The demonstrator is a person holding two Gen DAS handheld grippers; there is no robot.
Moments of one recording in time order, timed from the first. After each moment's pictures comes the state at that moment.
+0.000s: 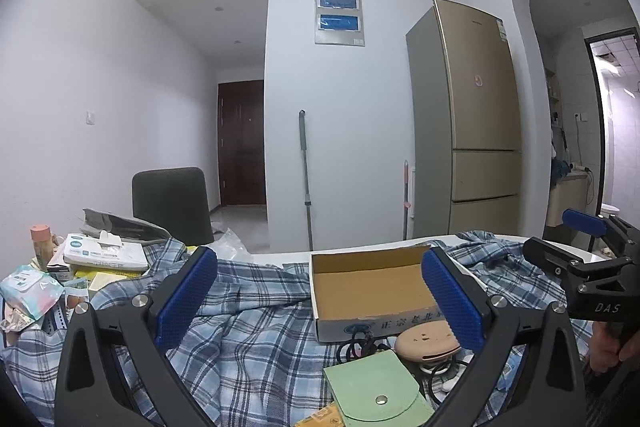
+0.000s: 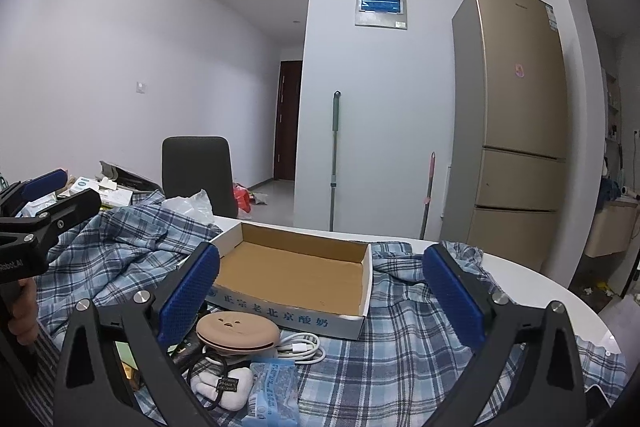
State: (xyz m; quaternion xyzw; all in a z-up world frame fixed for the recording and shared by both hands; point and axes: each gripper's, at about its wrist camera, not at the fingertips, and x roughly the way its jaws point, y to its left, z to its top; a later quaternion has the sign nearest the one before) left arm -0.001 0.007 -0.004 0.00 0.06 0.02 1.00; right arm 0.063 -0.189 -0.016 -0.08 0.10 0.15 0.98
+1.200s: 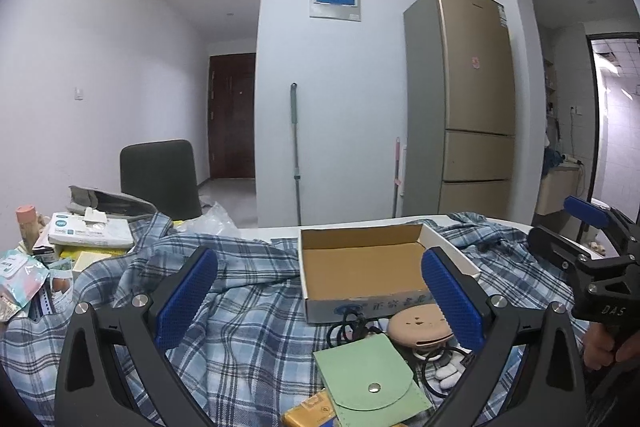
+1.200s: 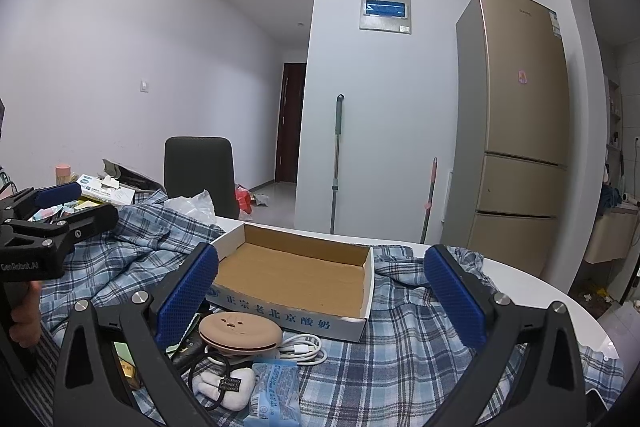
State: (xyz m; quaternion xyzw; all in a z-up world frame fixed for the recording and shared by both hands) left arm 0.012 0.010 -0.005 -0.01 0.11 0.00 0.99; right arm 0.062 -0.187 -0.016 -0.08 0.10 0.15 0.98
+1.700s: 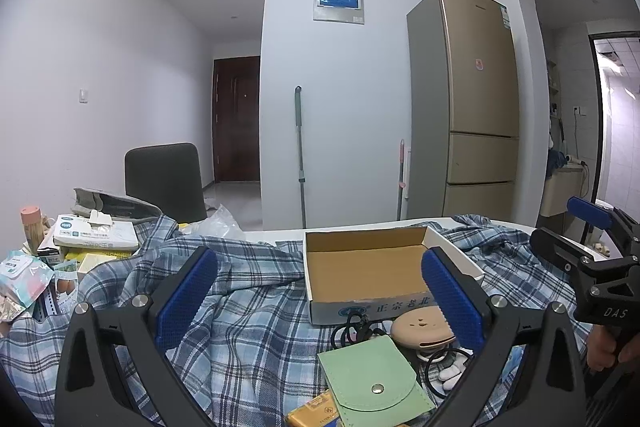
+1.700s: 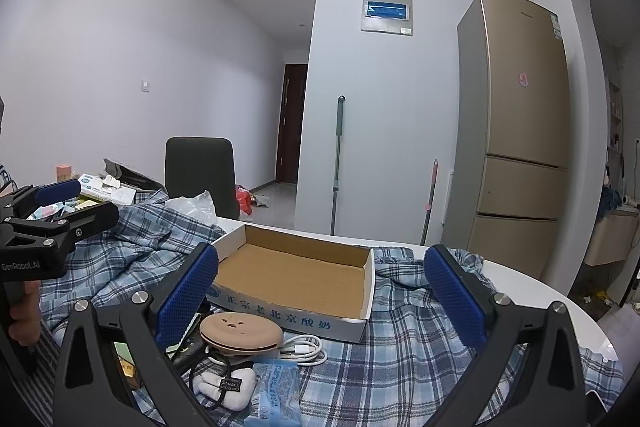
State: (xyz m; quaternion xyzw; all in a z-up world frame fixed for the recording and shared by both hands) left arm 0.010 0.009 -0.005 -0.01 0.10 0.01 0.99; right arm 0.061 -0.185 -0.018 -0.08 0.09 0.15 0.98
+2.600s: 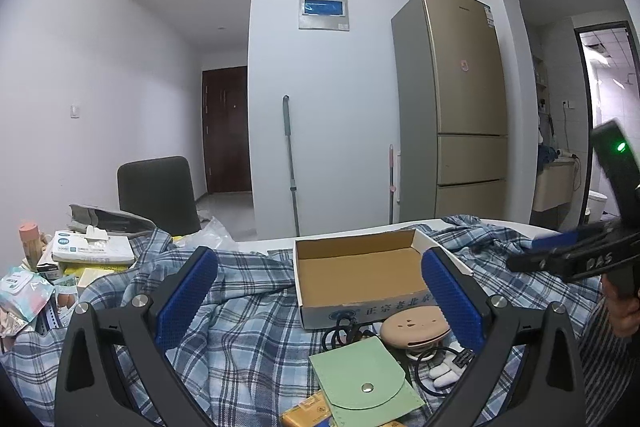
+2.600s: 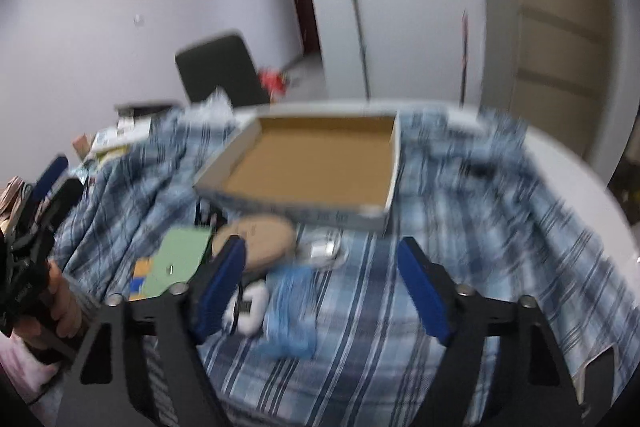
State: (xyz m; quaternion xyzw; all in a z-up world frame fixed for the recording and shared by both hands) left arm -0.001 0.002 0.001 0.01 0.09 -0.01 1.00; right arm 0.127 -0.215 -0.034 -0.02 0.39 0.21 0.90
